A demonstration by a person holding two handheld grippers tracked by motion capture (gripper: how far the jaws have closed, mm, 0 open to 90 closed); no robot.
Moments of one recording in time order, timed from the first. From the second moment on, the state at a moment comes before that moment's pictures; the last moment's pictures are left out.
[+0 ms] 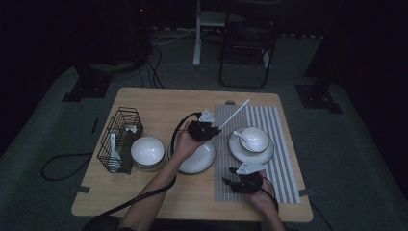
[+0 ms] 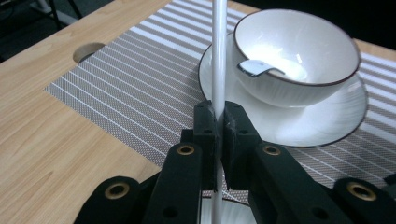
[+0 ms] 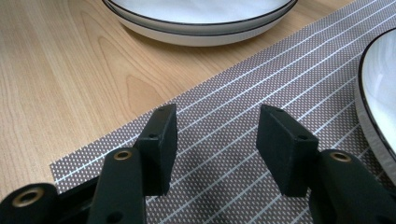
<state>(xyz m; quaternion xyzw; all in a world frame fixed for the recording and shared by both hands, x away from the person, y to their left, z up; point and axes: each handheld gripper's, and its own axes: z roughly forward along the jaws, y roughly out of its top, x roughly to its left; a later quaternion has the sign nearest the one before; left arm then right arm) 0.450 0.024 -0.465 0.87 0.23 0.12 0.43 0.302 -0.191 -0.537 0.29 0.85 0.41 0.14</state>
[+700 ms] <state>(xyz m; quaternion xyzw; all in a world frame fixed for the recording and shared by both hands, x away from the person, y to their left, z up) 0.462 0.008 -0.492 0.88 0.24 0.10 0.41 0.301 -0.191 -0.543 0.29 0.85 0.41 0.14</state>
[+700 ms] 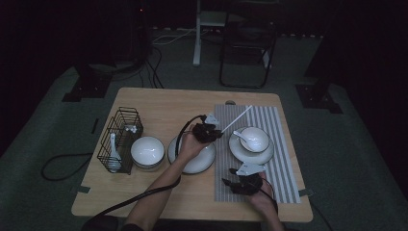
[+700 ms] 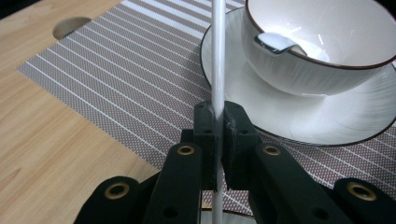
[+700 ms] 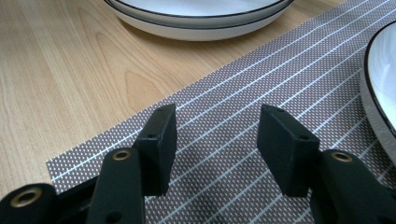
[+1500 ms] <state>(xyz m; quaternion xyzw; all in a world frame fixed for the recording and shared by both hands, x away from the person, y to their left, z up) 0.462 -0.012 -0.501 0.89 0.24 0.09 0.39 0.301 -0.189 -0.544 0.29 0.85 0.42 0.14</state>
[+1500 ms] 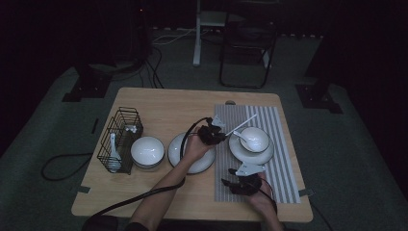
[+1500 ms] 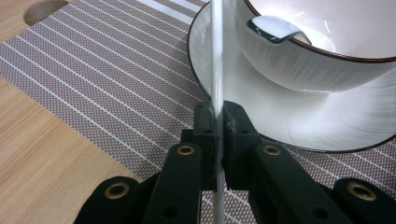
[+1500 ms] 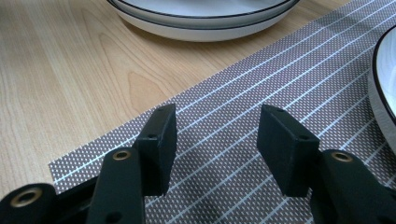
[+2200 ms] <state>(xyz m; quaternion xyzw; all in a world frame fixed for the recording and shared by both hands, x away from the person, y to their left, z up) 0.462 -0.020 -0.507 0.89 0.24 0.08 0.38 0.301 -0.188 -0.545 0.29 0.85 0.42 0.14</state>
